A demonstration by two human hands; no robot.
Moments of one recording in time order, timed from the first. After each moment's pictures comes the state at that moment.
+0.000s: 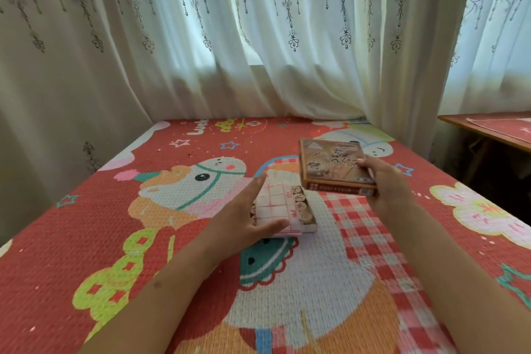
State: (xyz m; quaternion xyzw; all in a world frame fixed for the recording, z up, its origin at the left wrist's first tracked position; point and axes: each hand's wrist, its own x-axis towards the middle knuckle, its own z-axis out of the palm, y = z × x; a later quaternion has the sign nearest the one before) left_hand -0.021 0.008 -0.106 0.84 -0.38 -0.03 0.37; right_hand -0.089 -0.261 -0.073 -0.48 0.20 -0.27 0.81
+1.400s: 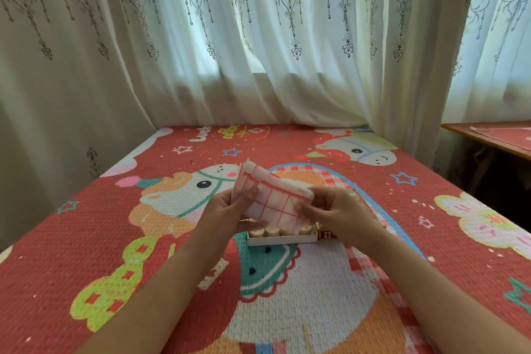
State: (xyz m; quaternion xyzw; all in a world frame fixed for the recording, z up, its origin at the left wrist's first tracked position) left_hand -0.025 0.010 -0.090 0.61 -0.19 -0.15 0.76; right_hand -0.103 -0.200 -0.082 -0.84 -0.07 -0.13 0.53
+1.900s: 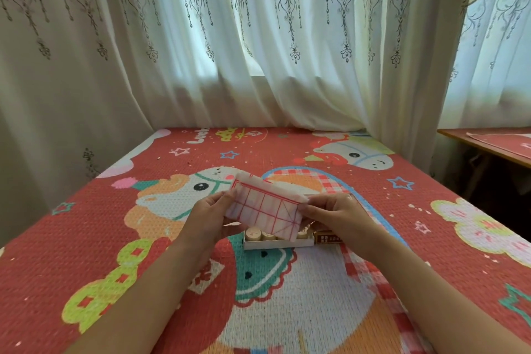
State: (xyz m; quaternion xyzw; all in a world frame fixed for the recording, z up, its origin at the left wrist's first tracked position) left_hand -0.008 0.017 -0.096 0.62 -0.10 -0.14 0.76; right_hand -0.103 -0.207 -0.081 -0.77 -0.03 -0.06 0.64
